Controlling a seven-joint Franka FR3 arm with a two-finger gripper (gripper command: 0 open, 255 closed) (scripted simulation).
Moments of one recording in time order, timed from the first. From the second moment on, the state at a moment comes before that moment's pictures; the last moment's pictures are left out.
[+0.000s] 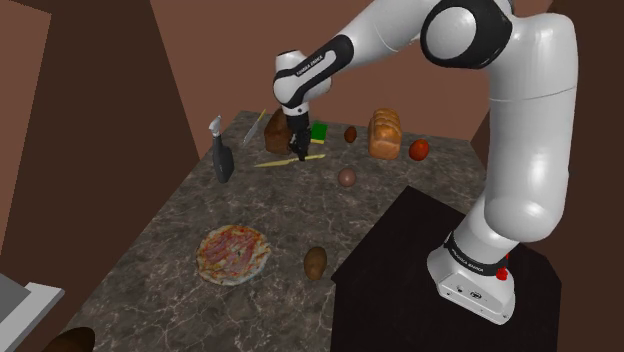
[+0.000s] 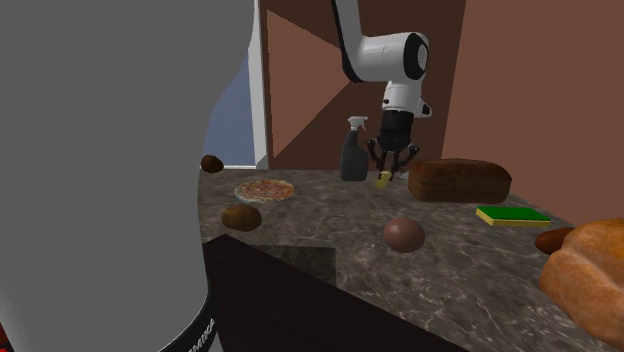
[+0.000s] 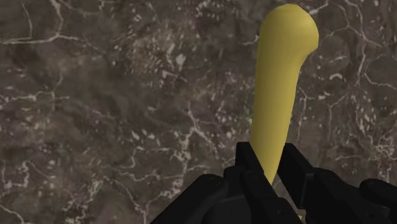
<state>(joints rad) -0.03 0.49 0.02 -1.81 0.02 2.04 -0.29</state>
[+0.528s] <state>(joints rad) -0.09 0.62 -0.01 -1.63 0.01 2.00 -0.38</state>
